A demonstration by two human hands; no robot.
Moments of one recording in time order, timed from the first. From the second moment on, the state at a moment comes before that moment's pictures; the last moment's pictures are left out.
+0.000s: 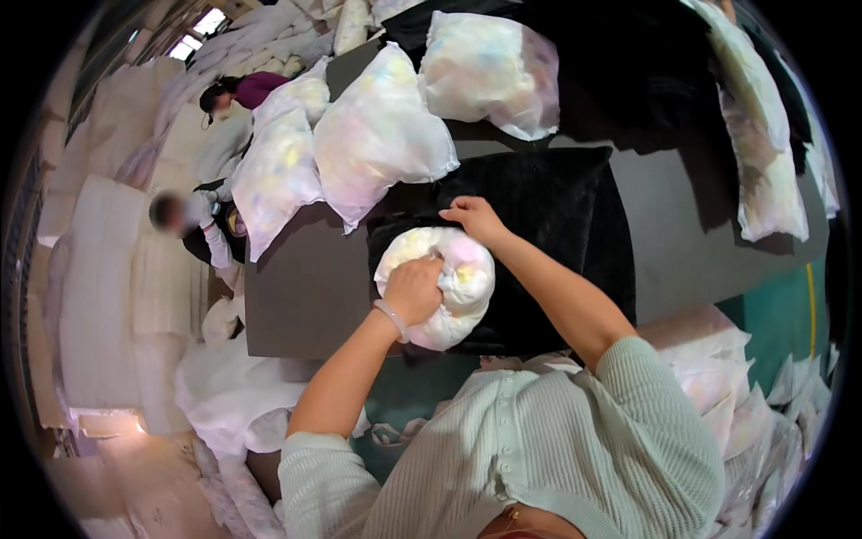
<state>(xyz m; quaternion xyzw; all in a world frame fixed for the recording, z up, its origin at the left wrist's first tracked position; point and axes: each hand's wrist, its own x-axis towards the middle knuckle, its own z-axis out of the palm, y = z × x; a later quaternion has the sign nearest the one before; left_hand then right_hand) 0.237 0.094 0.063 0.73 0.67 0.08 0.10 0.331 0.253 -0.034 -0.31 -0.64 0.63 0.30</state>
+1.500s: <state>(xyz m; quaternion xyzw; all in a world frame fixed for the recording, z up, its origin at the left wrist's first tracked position) 0.233 0.192 0.030 0.59 0.80 0.10 0.02 0.414 0.213 -0.005 -0.44 -0.46 0.75 0.17</state>
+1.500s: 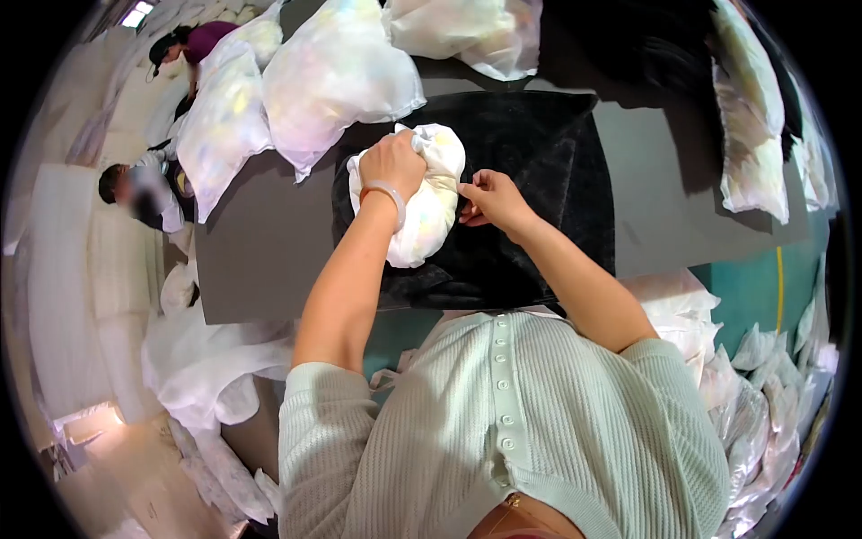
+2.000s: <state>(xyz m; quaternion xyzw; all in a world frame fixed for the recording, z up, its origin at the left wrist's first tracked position) 0.256 0.117 0.026 0.69 0.67 0.27 -0.07 0.408 0.201 -0.023 -0.45 -0.59 0.57 0.35</state>
